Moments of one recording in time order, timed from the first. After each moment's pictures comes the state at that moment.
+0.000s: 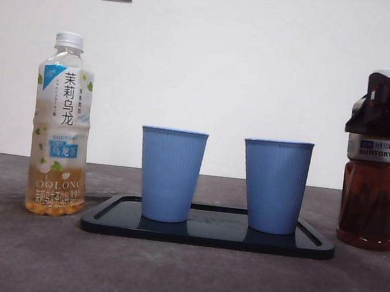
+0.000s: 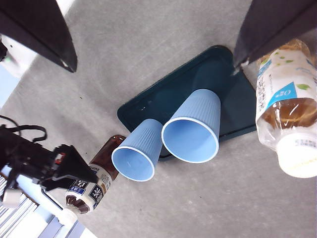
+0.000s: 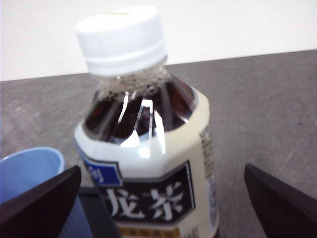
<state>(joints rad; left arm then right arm) -0.27 0.81 0.94 -0.70 0.57 -0.02 0.18 1.22 0.24 0.87 -0.08 0.23</state>
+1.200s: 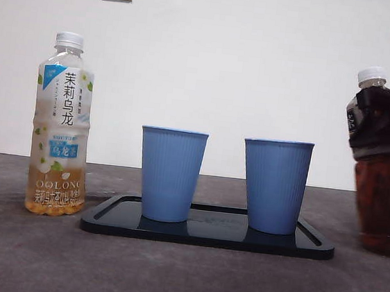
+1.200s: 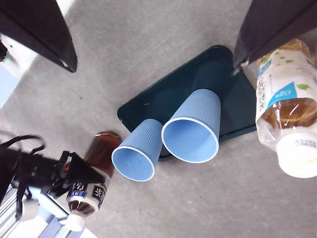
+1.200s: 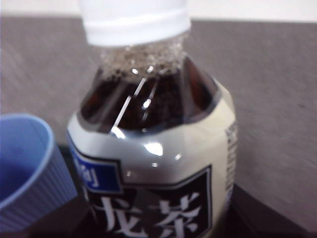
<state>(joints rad) -0.27 0.81 0.94 -0.70 0.57 -0.02 0.21 1.15 0.47 0.30 -0.04 0.07</state>
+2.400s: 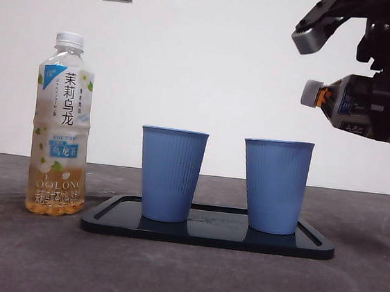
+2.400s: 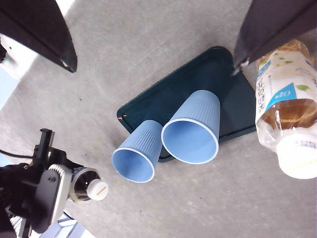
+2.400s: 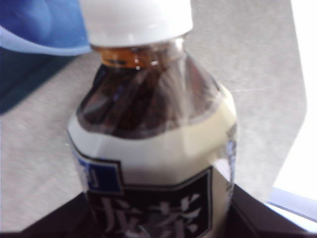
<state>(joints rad) -0.27 0.81 0.94 -0.70 0.57 -0.01 0.62 1.33 1.03 -0.76 0.63 -0.43</state>
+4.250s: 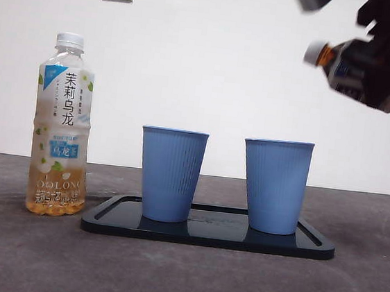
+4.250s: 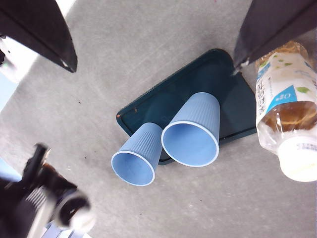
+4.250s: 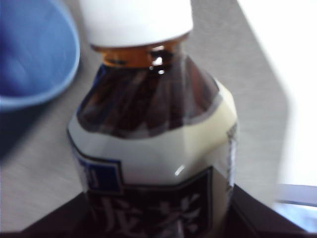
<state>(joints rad) -0.27 0.81 0.94 -0.71 0.57 0.01 0.62 1.22 1.04 -0.71 0.61 -0.27</state>
